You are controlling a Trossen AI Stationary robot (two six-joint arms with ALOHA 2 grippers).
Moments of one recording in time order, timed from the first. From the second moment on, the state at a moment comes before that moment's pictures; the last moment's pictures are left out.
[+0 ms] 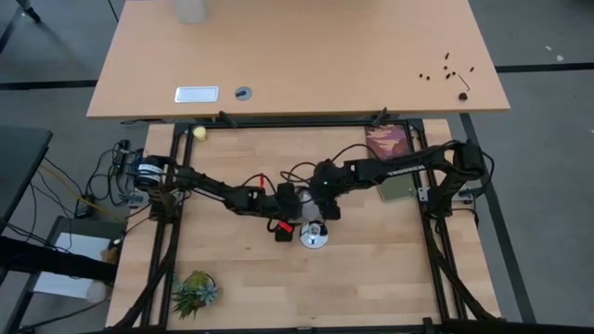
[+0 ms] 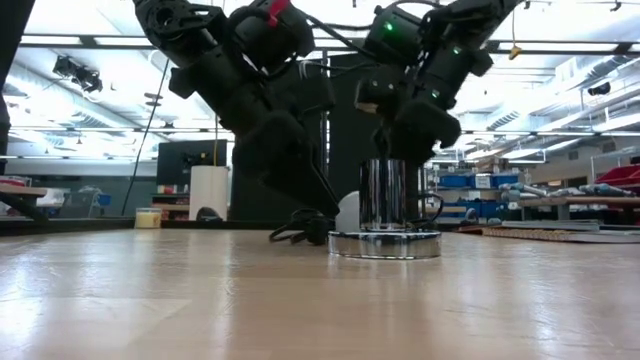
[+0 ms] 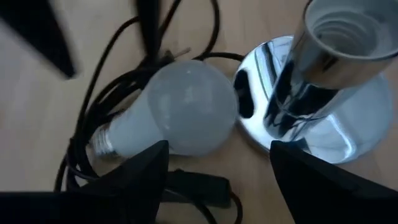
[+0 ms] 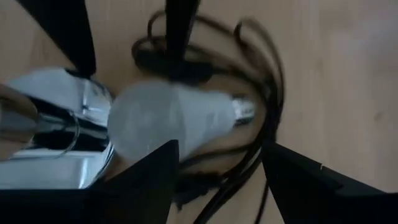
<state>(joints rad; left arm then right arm) -0.07 1.81 0.96 0.08 -0.15 0.07 -0.09 1.69 1.04 -0.35 0.00 -0.16</state>
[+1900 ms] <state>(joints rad) -0.34 1.81 0.96 -0.06 -0.47 -0.22 0.01 1.86 1.10 -0.29 0.08 0.48</state>
